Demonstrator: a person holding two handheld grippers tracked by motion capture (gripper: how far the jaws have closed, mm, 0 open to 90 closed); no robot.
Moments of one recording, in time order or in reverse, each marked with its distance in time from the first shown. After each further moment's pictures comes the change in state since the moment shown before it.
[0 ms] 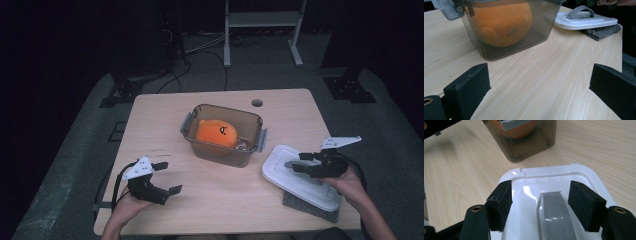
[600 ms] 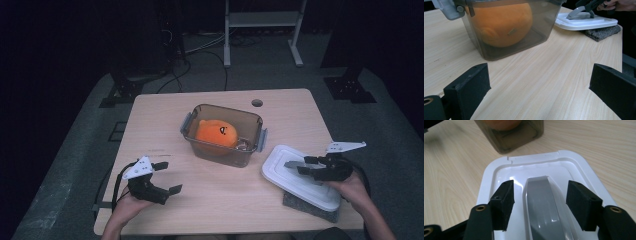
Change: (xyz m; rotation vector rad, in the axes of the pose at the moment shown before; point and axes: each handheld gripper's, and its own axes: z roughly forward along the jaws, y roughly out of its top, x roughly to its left) left arm 0.001 0.000 0.001 -0.003 -0.001 -0.005; right arm -0.012 -0.022 -0.003 -0.003 -0.043 0.033
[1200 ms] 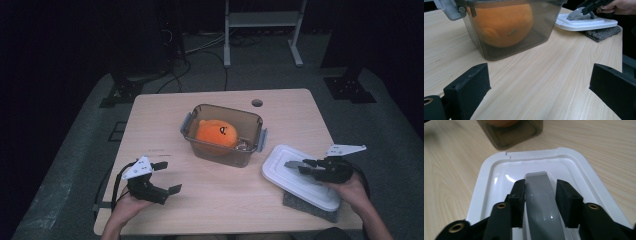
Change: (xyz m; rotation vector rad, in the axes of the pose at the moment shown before) left arm 0.000 0.000 -0.001 -0.003 0.003 -0.003; right arm -0.001 -0.008 0.001 -0.009 -0.016 -0.035
